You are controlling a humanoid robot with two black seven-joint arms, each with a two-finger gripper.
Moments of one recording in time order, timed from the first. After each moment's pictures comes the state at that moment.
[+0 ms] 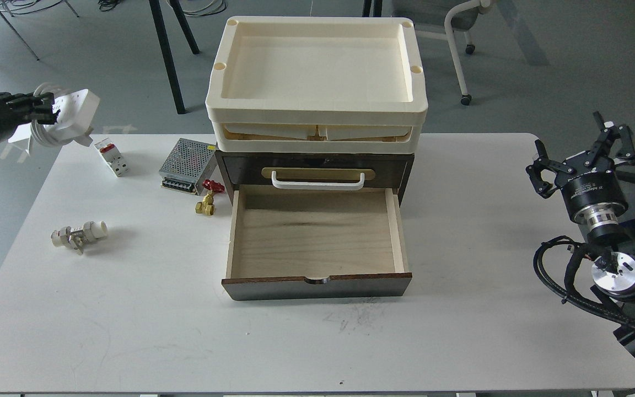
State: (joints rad) left arm -1.08 0.59 -0.12 -0.16 1.53 -0.08 -0.49; right arm 0.41 -0.44 0.96 0.89 0.04 0.31 0.46
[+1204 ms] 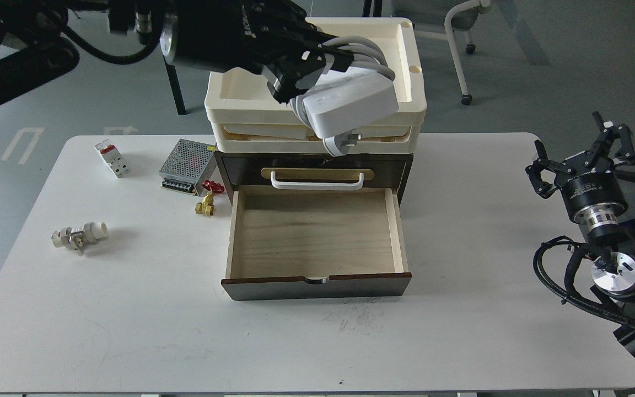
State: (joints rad) left arm -1.61 0.69 -0.14 -1.55 1.66 -0.38 -0.49; right arm 0.41 -0.44 0.95 0.89 0.03 0.31 0.47
